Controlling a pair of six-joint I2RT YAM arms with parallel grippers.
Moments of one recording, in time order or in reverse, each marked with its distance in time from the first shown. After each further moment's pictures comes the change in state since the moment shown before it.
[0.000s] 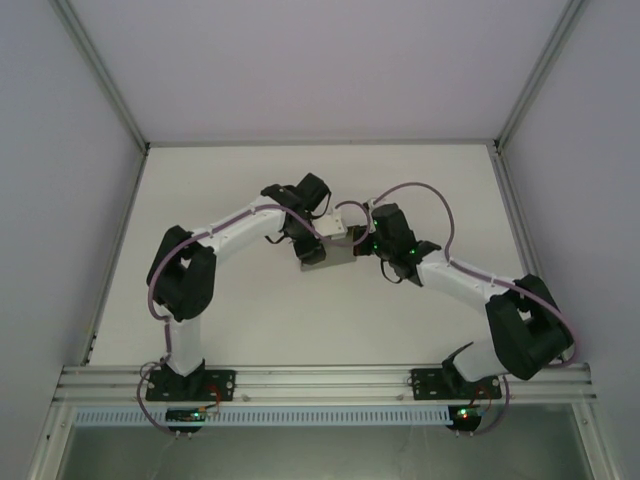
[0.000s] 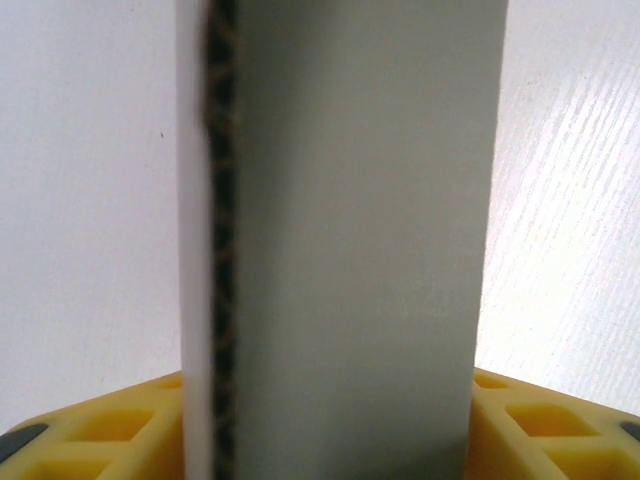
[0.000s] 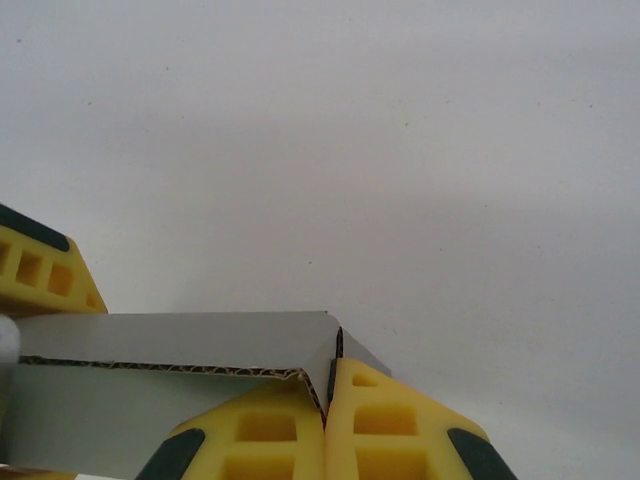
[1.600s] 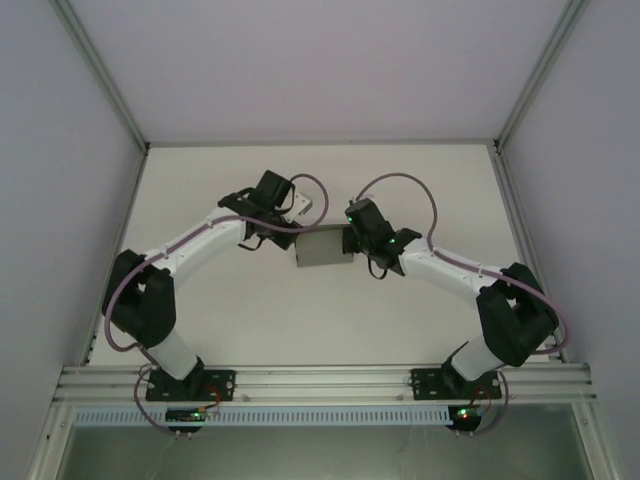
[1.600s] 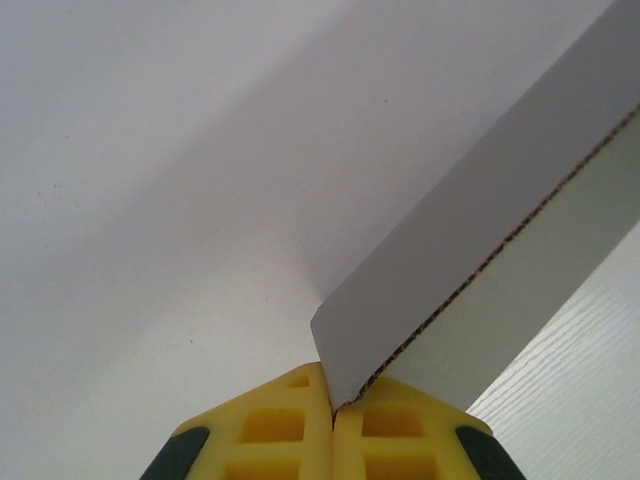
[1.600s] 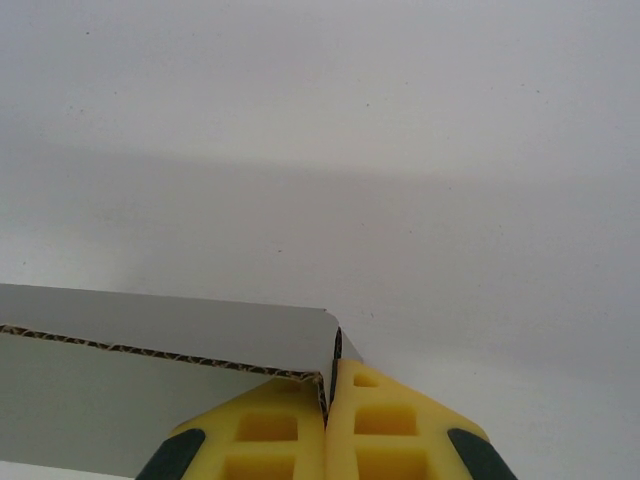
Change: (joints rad) left arm 0.113 -0.270 -0.254 0.202 -0.054 -0.528; right arm 0.118 0.101 0.220 -0.290 0.223 0.072
